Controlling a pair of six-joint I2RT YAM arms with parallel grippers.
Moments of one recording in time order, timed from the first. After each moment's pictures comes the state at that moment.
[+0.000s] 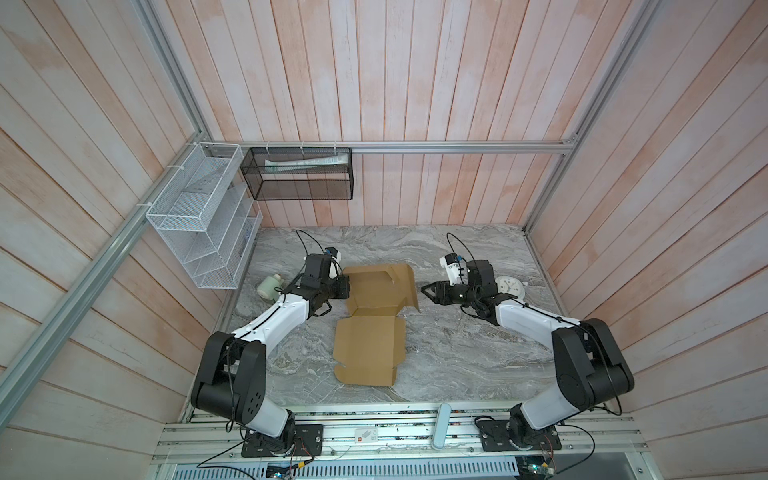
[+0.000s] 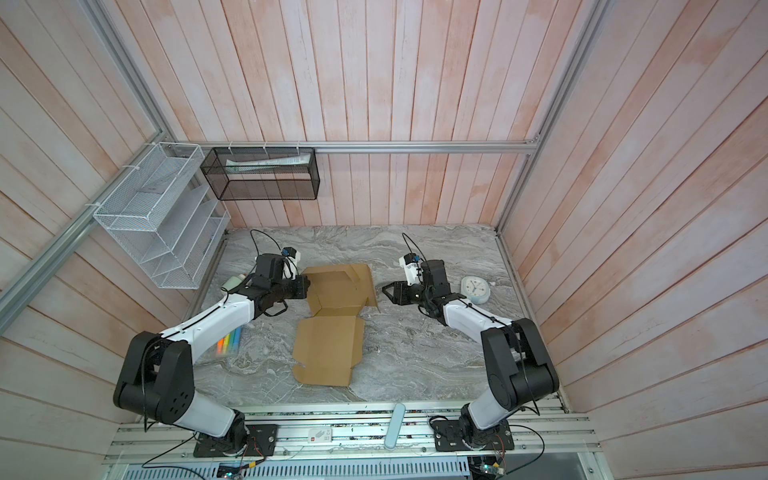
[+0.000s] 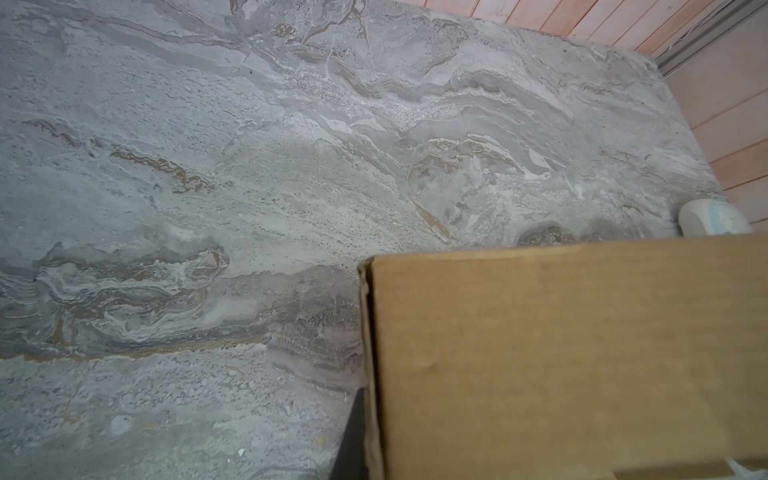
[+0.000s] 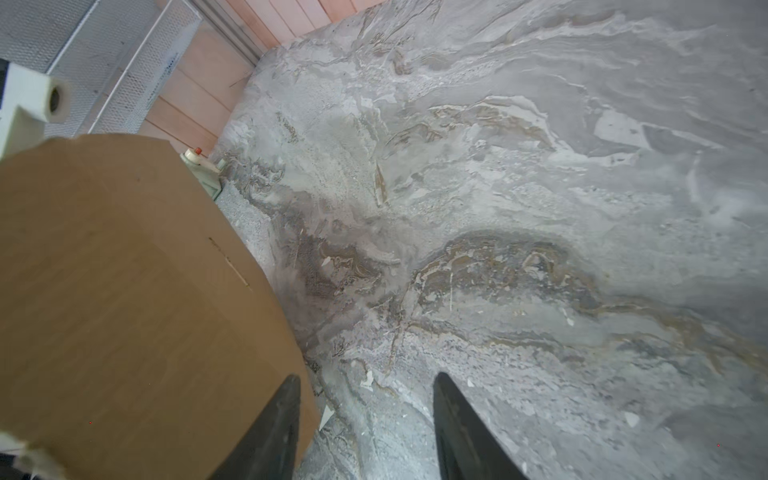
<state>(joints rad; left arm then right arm) -0.28 1.54 0.99 -0.20 0.18 -0.25 0.34 1.58 0.85 0.11 -0.57 0.32</state>
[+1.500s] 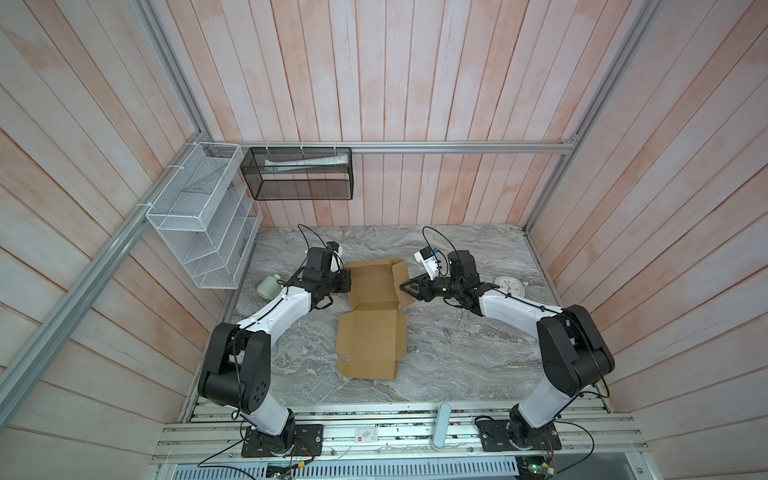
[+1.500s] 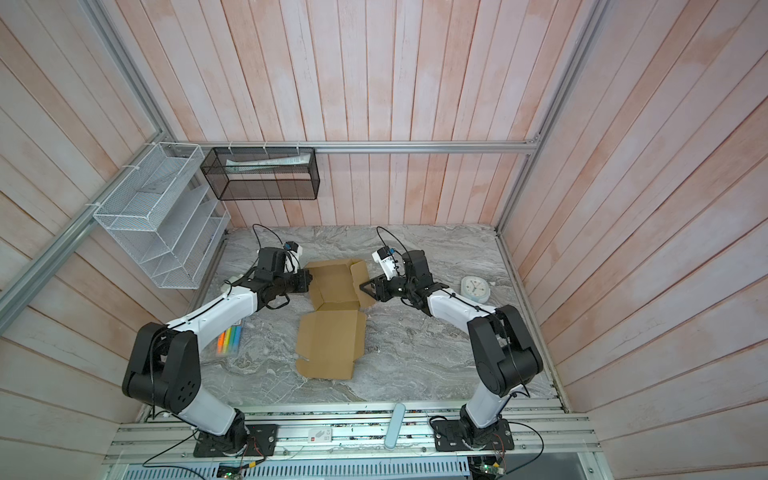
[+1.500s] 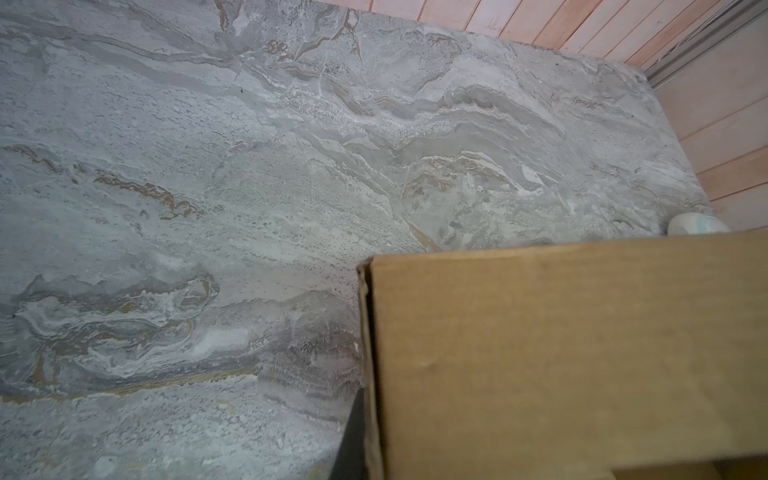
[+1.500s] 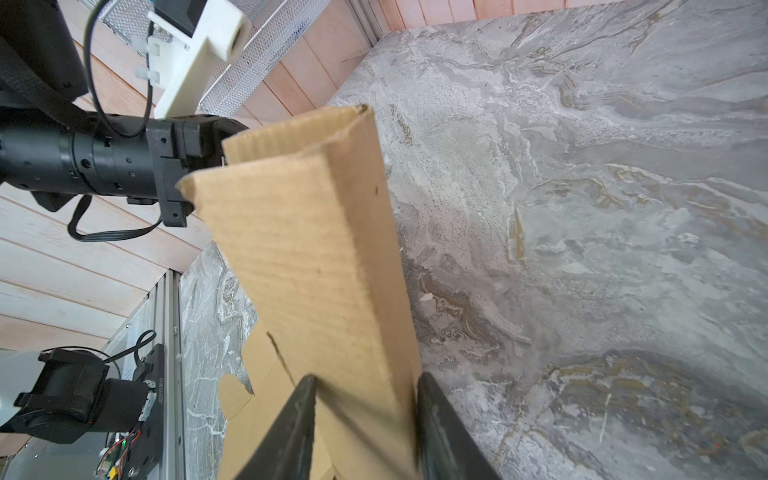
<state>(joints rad) -0.27 1.60 1.07 -0.20 0.21 -0.25 0.46 1.69 1.01 0.14 -0.71 0.23</state>
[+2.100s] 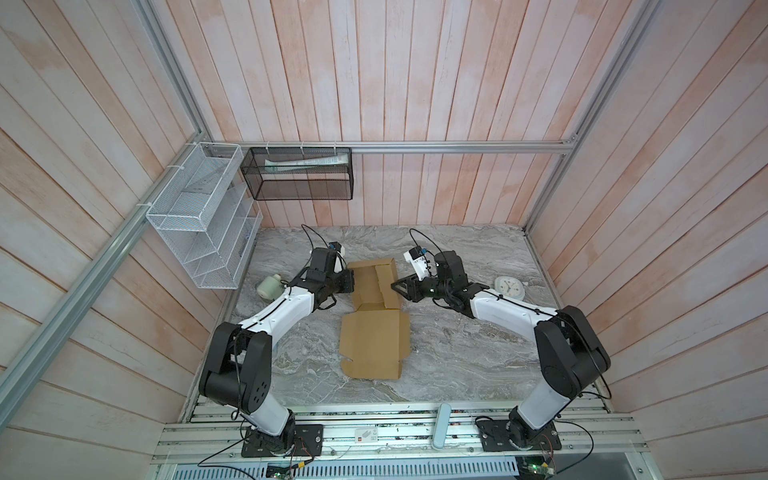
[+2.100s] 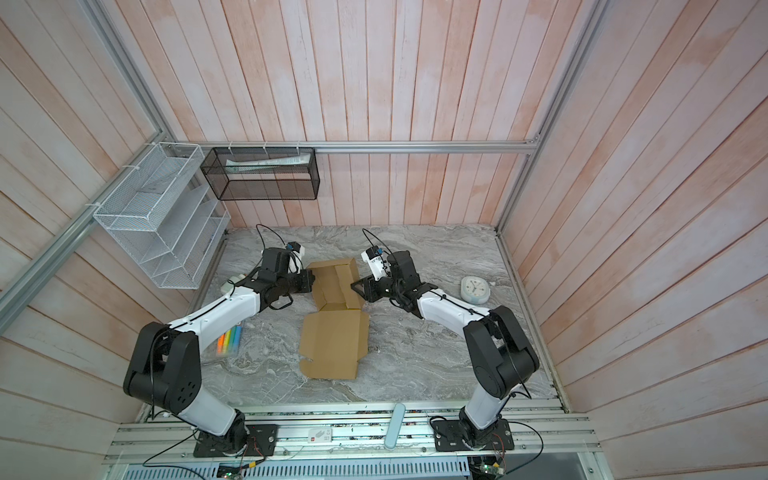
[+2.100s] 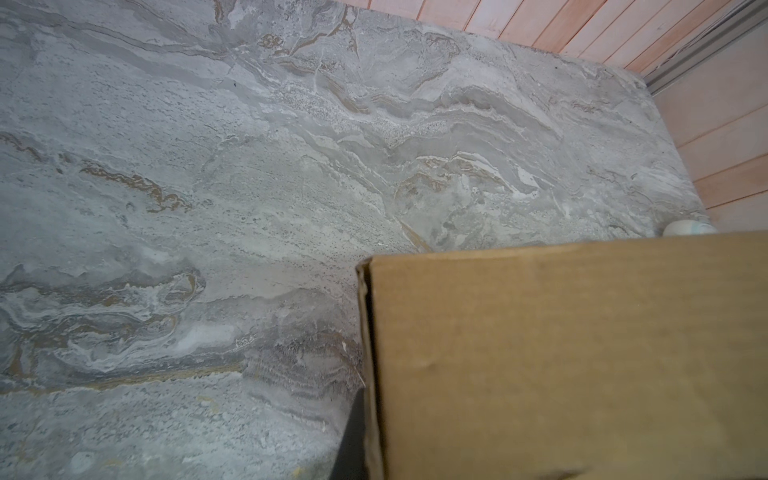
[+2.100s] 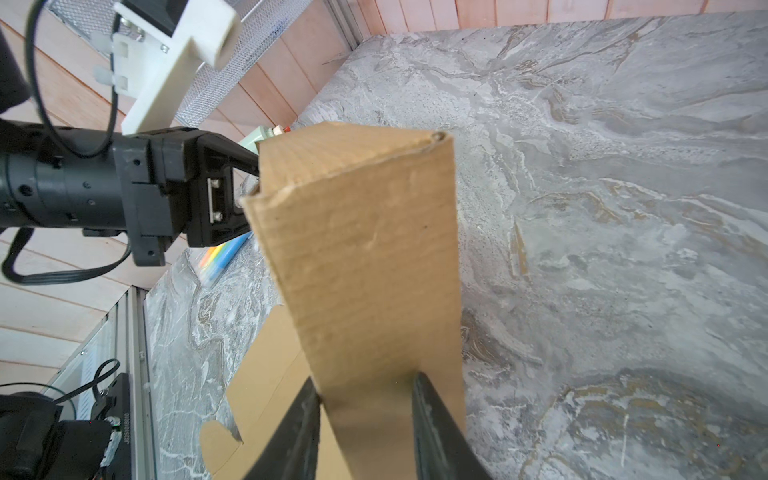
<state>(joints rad) -0.31 1.61 1.07 -0.20 0.17 -0.30 0.57 1.69 1.05 0.11 -0.50 0.28</state>
